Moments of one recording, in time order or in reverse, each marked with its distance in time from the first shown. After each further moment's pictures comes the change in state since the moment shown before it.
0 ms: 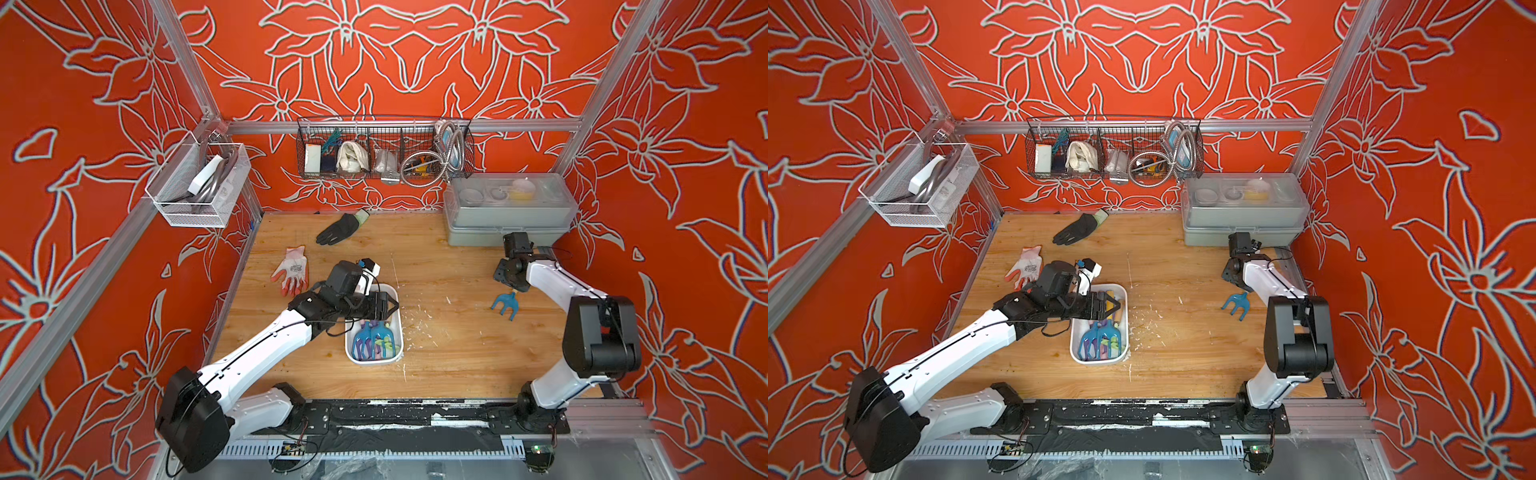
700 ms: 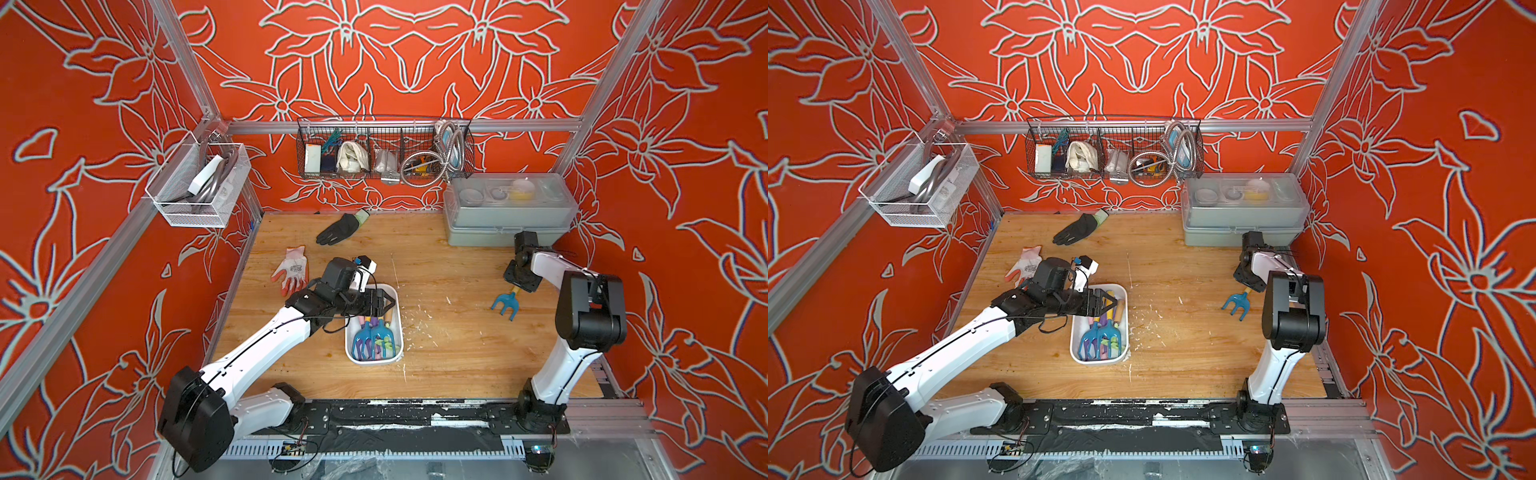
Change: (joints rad) left arm 0.071 0.012 -0.043 0.031 0.080 0.025; right arm -0.111 0.180 0.106 -0.023 -0.006 -0.018
